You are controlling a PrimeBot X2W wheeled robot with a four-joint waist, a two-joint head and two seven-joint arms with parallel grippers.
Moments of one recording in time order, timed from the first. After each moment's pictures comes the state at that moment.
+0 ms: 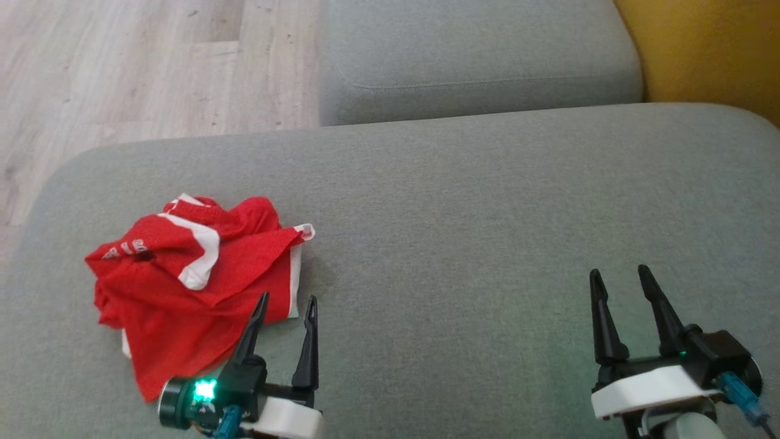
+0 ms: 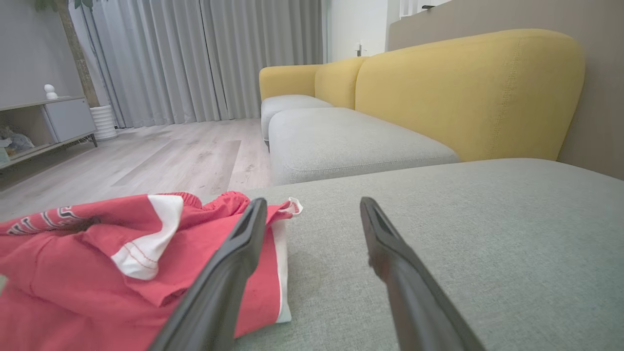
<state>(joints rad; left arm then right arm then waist) -0.05 0.13 -0.45 0.28 -0.23 0.18 -0.25 0.06 -0.04 0.02 0.20 0.11 0.13 -0.25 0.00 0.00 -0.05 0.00</state>
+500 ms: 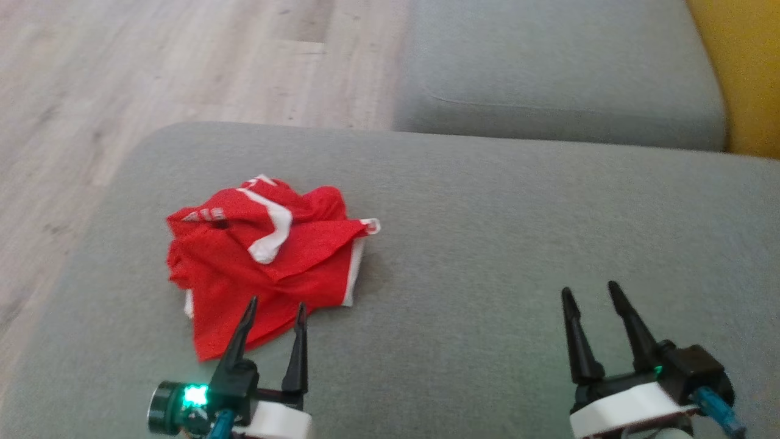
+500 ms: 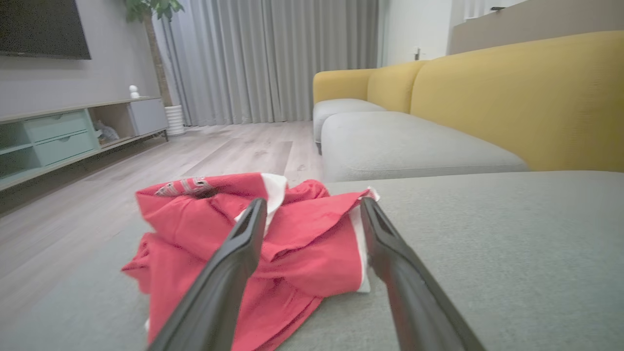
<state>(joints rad) -0.04 0.14 -0.43 0.29 -0.20 0.18 -0.25 0.09 -0.04 0.10 0.18 0.14 0.13 -0.25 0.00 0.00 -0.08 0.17</state>
